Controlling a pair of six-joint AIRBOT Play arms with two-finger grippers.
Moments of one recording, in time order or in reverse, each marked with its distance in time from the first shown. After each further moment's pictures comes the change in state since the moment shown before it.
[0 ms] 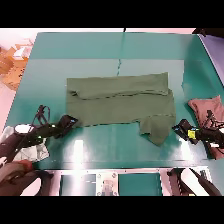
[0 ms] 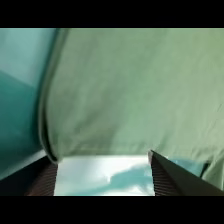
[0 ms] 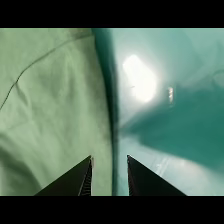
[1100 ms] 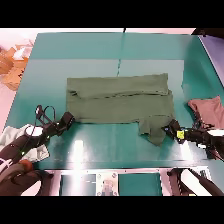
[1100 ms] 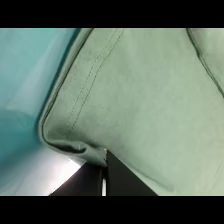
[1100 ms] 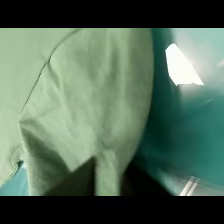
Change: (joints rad) left arm -0.177 0.000 -0.011 -0.048 0.346 -0.146; right arm 0.128 -0.081 -0.110 0.143 -0.068 -0.017
